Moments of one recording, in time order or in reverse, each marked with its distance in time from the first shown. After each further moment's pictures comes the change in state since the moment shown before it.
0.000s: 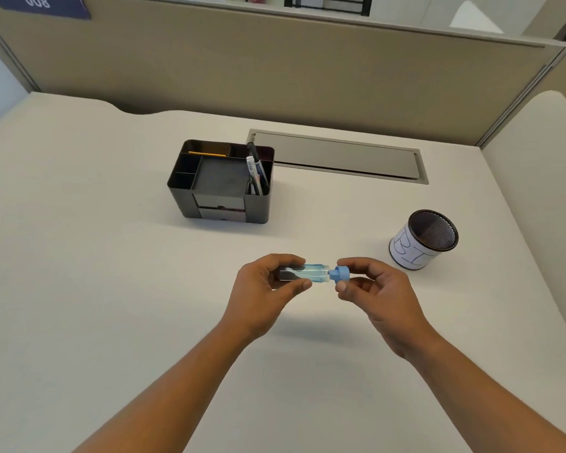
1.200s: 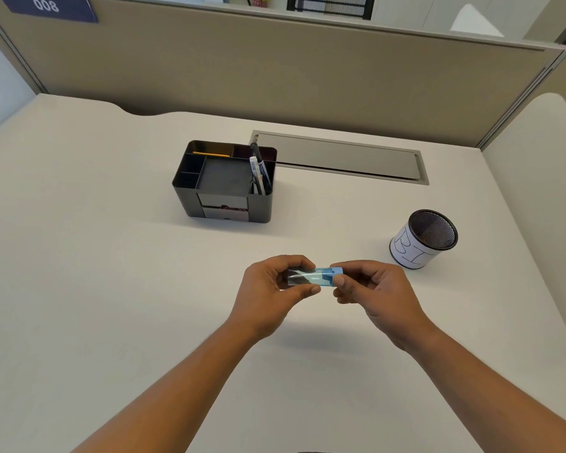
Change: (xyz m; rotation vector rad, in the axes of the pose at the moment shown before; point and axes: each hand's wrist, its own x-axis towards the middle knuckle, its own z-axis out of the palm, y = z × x) left_hand -0.007 0.011 0.003 0.026 -0.047 0.033; right_hand -0.005 -0.016 0.008 0.014 -0.062 -0.019
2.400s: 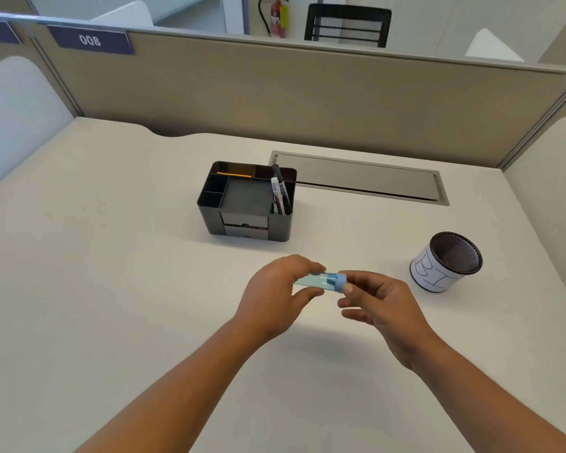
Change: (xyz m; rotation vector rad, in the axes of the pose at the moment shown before) left_hand 0.021 0.003 -0.027 0.595 0.016 0.283; right_hand 0.018 0.000 0.017 0.090 0.021 0.114
